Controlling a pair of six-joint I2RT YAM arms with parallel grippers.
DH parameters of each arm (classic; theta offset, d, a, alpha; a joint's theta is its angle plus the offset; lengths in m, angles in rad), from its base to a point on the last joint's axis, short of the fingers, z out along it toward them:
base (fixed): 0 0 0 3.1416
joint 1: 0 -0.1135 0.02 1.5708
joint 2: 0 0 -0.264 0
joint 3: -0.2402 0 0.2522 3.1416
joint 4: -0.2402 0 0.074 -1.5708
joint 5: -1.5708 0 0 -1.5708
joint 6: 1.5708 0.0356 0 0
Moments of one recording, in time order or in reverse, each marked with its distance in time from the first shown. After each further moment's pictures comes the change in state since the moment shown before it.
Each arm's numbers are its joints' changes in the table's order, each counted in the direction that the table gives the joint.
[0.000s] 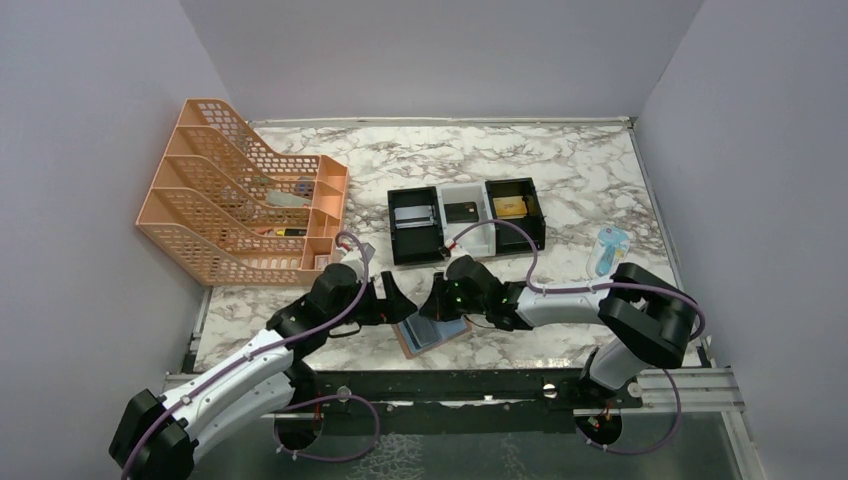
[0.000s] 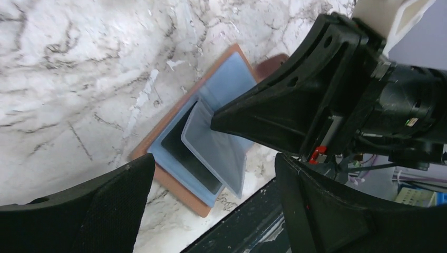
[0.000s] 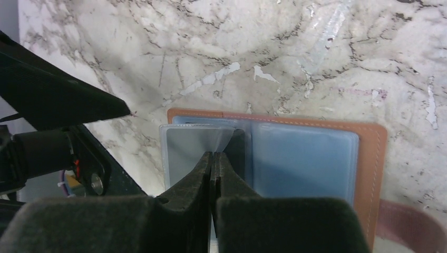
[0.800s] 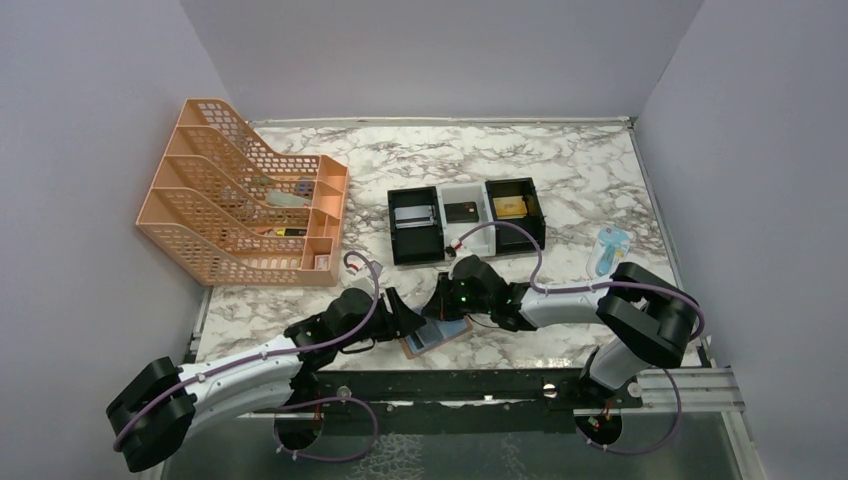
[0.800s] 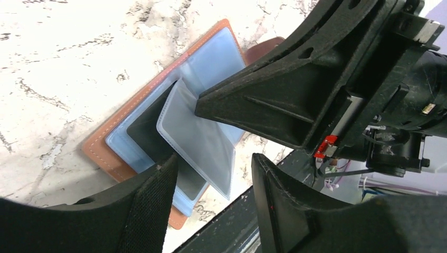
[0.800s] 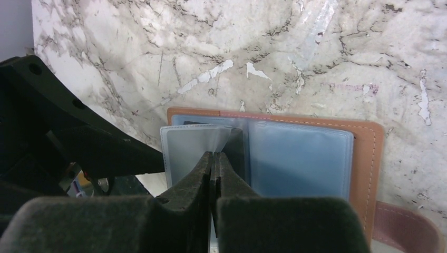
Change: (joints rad) left arm 0.232 0.076 0.174 0.316 0.163 -0.269; right arm 0.033 -0.001 0.046 0.078 0.056 0.026
